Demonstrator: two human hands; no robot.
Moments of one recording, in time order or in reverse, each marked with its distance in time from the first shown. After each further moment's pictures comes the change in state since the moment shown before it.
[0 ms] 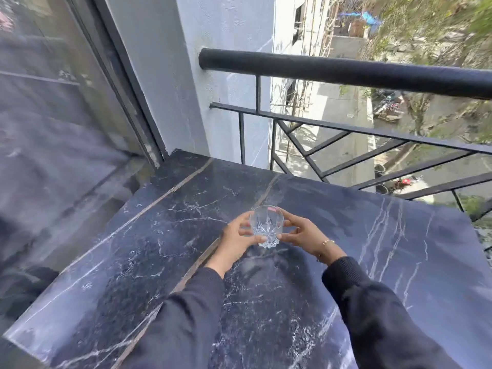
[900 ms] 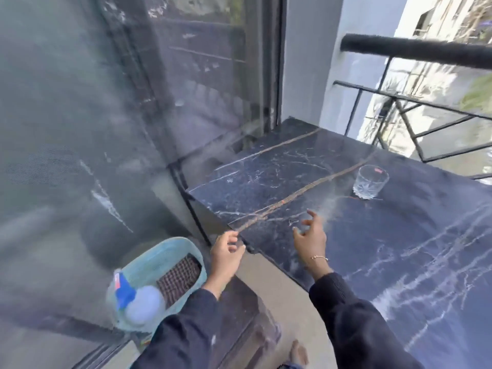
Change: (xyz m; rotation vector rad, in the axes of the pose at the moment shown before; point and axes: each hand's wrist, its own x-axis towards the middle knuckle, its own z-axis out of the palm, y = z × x) left_hand -0.310 -0.150 -0.099 0.102 0.634 -0.134; right_hand -0.180 -0.033 0.248 0.006 0.328 -0.031
